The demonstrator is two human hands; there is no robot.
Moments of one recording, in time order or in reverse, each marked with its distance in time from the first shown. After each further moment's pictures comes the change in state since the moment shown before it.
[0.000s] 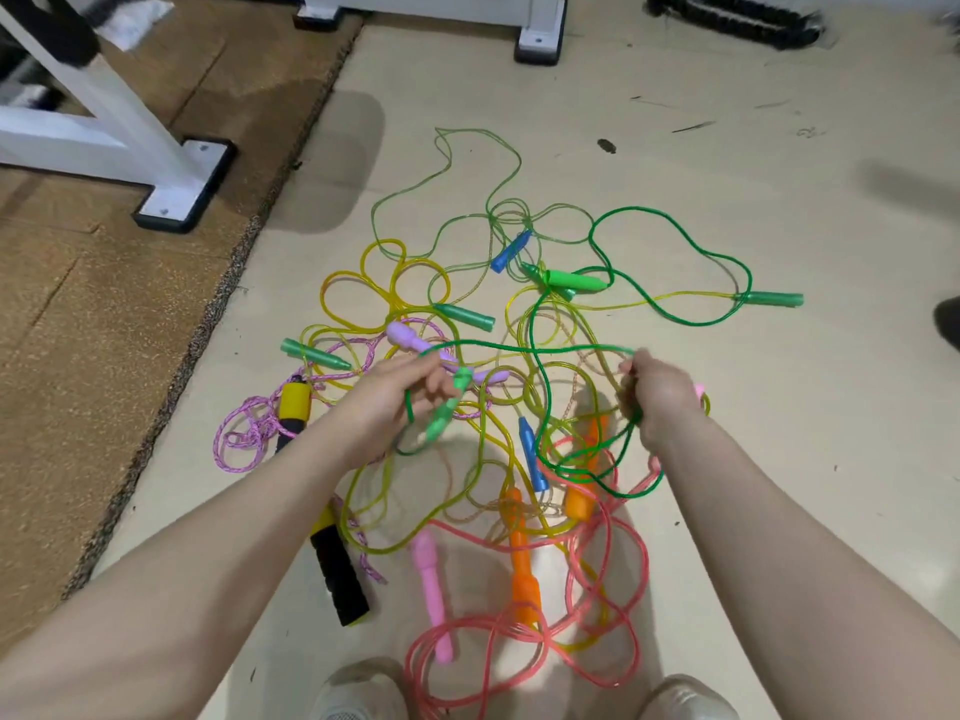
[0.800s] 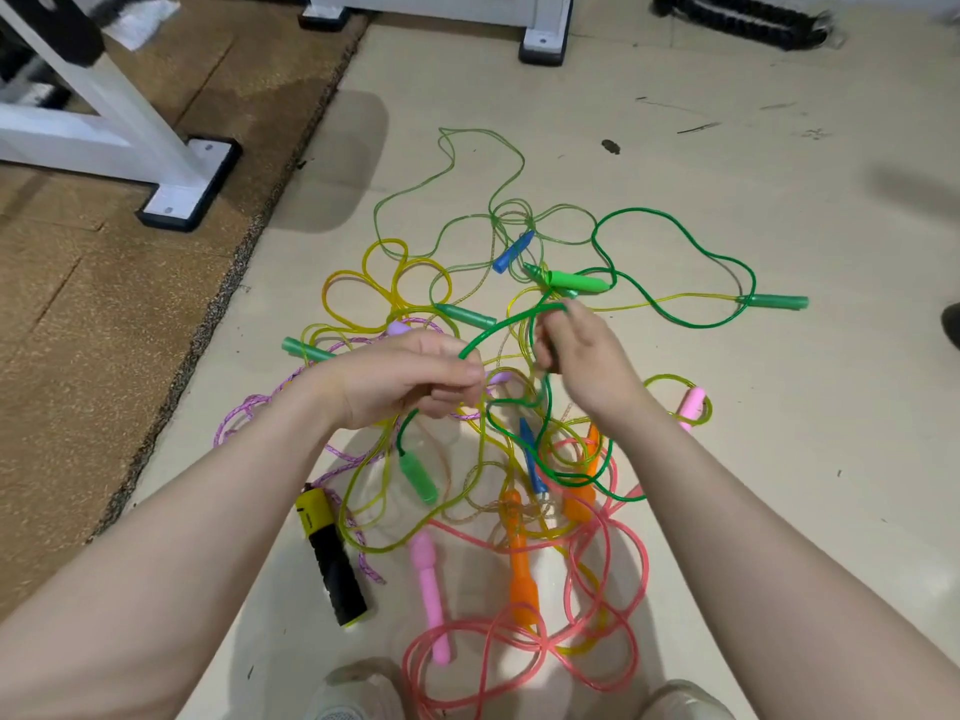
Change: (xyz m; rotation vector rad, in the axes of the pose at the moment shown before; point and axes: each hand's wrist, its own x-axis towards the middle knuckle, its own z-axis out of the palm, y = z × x) left_hand -0.018 0.055 0.012 0.337 -0.534 -0.027; right_hand -0.054 -0.030 0.038 -0.237 -0.412 -0.631
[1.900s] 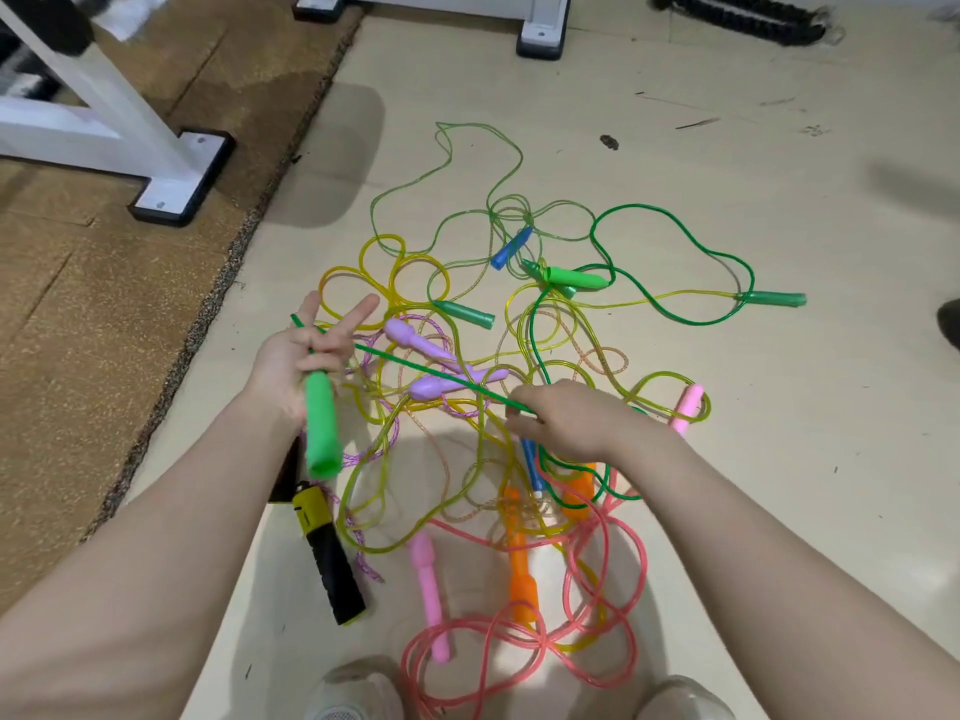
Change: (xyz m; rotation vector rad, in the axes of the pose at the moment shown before) left_hand -0.014 -0.053 -0.068 -1.186 0.578 0.270; right_hand -0.016 0.018 0.002 -0.986 -0.579 -0.090
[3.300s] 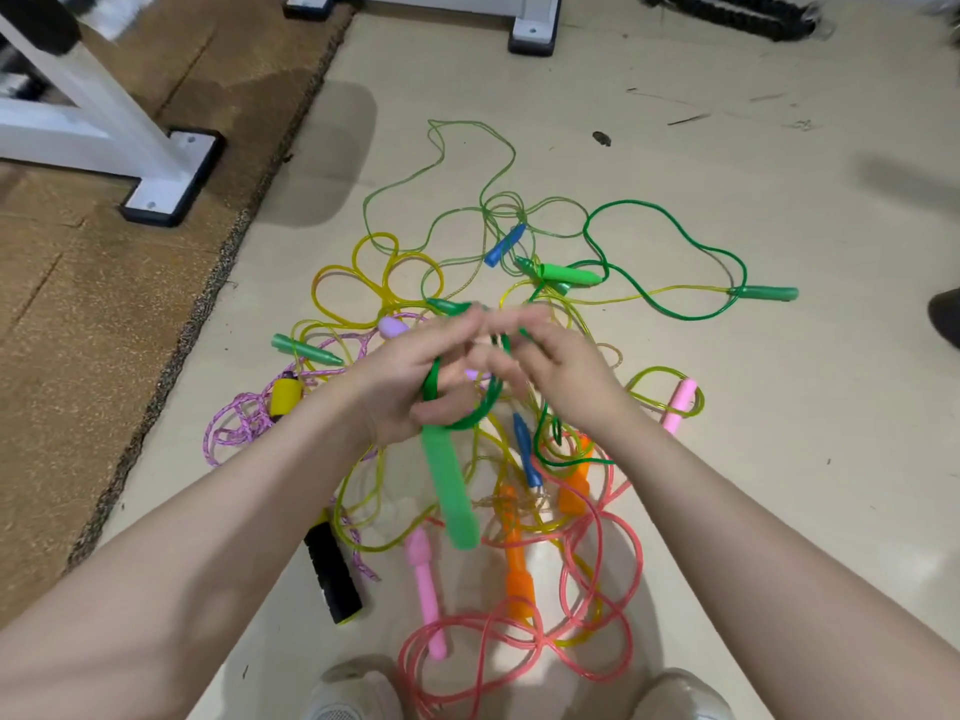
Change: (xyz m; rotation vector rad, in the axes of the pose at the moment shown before) left_hand -0.033 -0.060 0.075 0.737 -0.681 -0.301; right_hand -0.002 -0.016 -0.018 0.637 0.488 0.055
